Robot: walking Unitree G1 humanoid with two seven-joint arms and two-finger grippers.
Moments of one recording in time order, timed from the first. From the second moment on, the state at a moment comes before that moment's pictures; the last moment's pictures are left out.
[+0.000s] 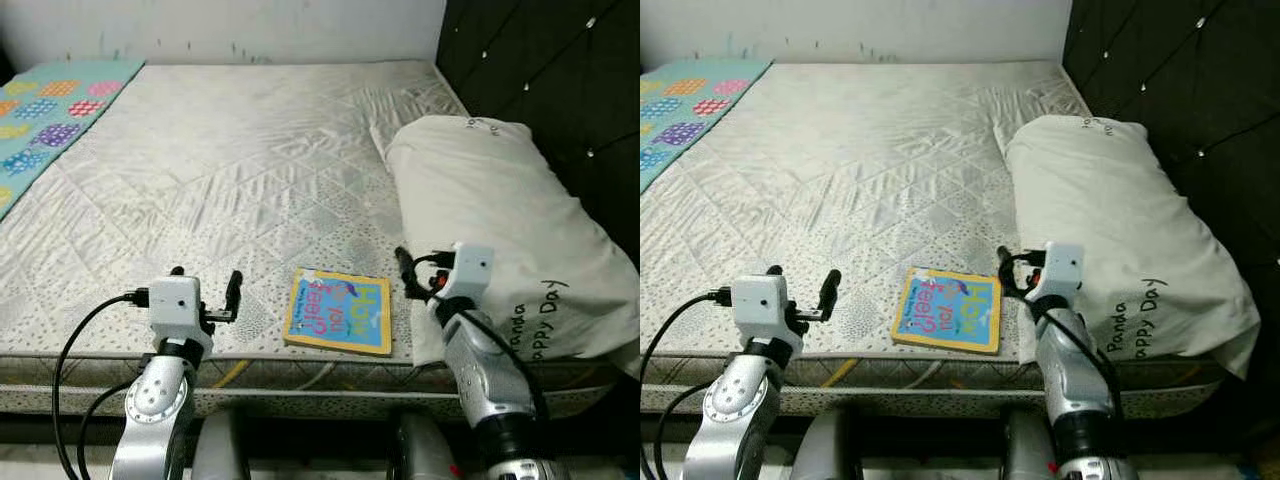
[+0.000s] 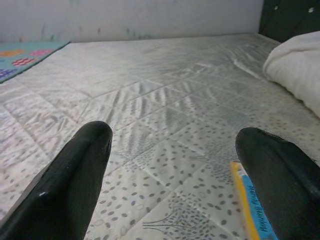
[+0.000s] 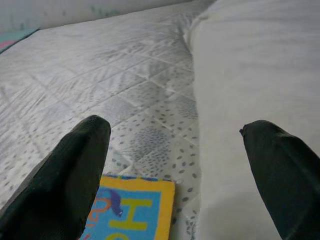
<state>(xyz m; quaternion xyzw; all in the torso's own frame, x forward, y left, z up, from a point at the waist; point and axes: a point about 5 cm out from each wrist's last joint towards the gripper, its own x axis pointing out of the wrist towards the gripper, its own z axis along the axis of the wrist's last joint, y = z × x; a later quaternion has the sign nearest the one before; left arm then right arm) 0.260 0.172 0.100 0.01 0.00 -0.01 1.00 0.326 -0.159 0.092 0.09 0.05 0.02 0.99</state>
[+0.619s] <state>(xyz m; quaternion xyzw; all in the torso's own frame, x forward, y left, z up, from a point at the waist) 0.259 0.181 0.098 0.02 -0.01 0.01 1.00 0.332 -0.164 0.094 0.10 0.05 0.01 0.99</state>
